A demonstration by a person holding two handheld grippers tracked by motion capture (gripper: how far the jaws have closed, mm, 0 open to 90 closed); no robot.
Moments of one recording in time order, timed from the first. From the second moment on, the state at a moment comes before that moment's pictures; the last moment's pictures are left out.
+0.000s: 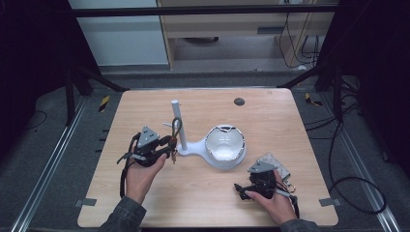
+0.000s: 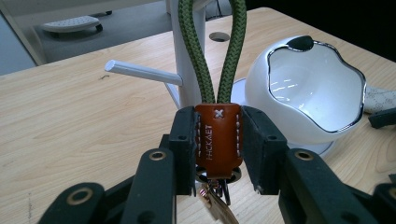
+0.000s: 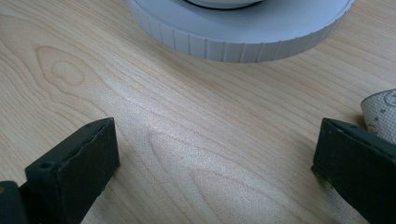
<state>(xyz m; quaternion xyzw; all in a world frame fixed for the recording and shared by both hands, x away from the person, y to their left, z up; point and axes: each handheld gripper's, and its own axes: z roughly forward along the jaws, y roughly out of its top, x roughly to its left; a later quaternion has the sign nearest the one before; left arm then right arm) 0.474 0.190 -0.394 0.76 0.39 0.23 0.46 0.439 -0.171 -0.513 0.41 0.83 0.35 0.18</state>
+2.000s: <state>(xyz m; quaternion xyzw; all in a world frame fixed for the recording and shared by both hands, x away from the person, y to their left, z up) 0.470 0.237 -0.476 0.78 0.43 0.22 0.39 0.438 -0.172 -0.513 0.41 0.83 0.35 0.17</state>
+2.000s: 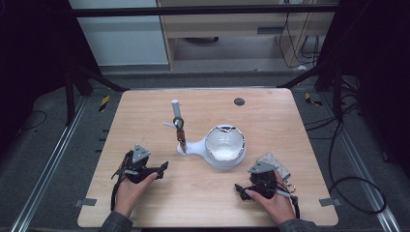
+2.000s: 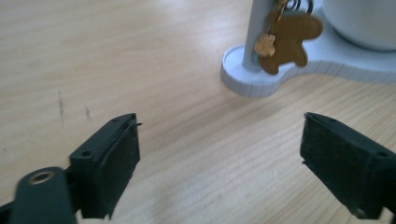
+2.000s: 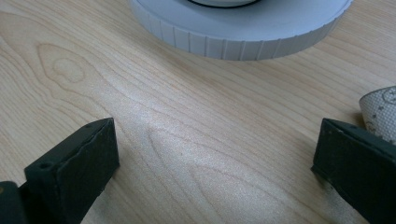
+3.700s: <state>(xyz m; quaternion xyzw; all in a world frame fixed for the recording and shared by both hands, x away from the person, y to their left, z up) 0.483 0.248 -0.509 0.80 0.46 0.20 0.33 0.462 -0.263 -0.452 0.47 0.85 0.21 0.10</state>
